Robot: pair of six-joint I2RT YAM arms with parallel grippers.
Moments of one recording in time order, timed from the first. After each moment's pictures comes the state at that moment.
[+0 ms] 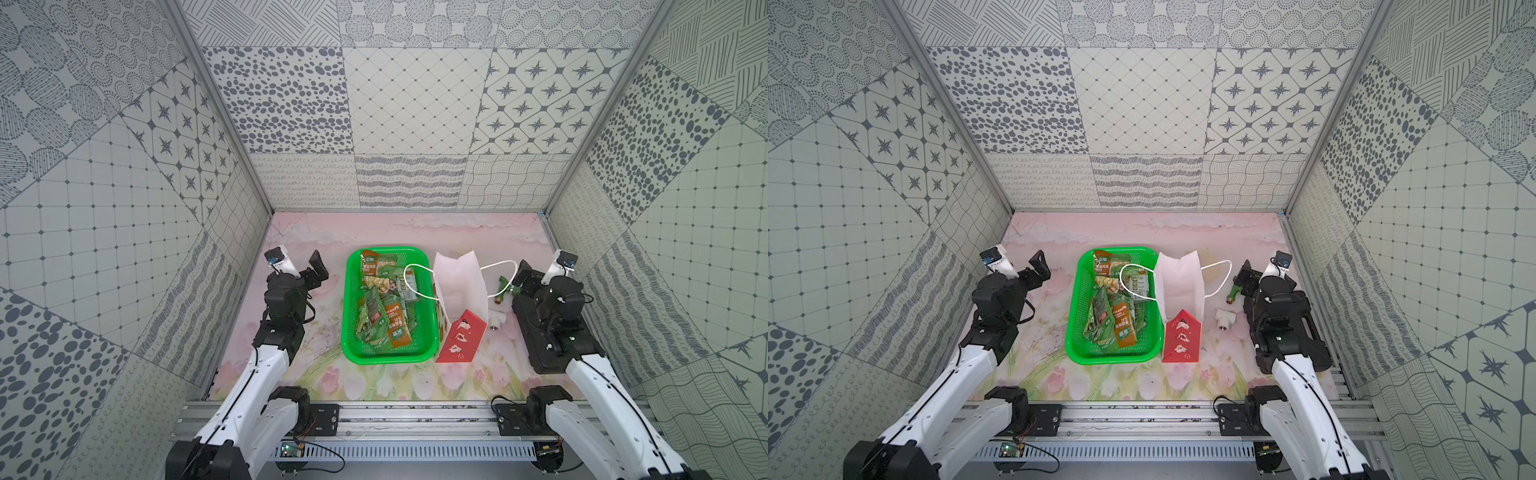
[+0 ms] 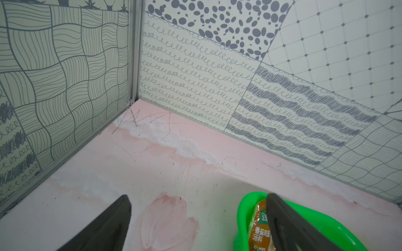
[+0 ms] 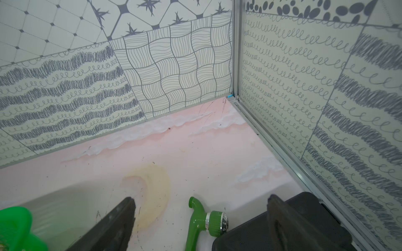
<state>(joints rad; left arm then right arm) -0.04 0.87 0.53 0.20 -0.19 -0.37 0.11 0.69 0.54 -0.09 0.35 0.27</state>
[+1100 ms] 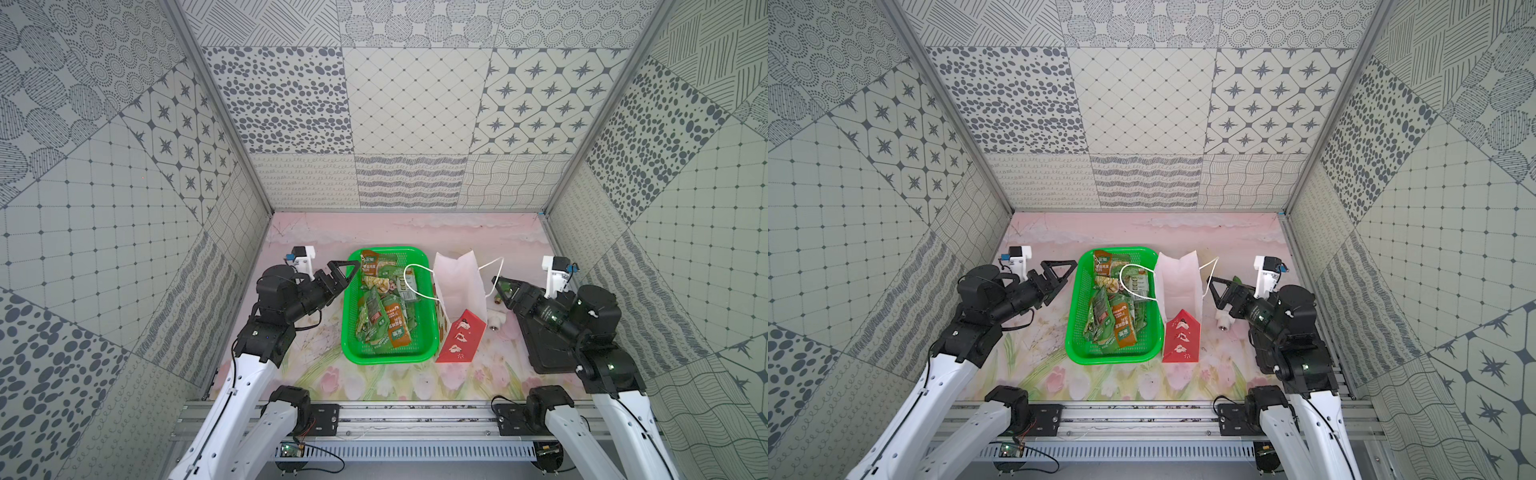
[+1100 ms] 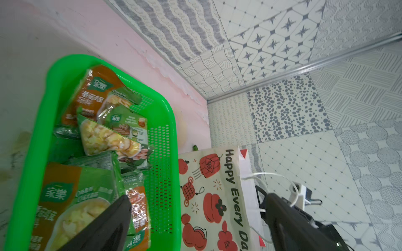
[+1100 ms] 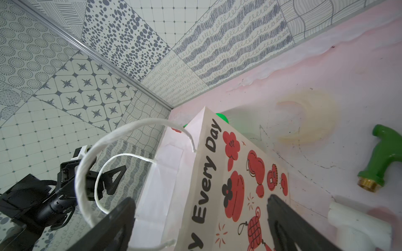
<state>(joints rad) -0.17 0.81 0.80 -0.28 0.55 -0.95 0.11 0.60 0.76 -0.46 -0.51 0.65</state>
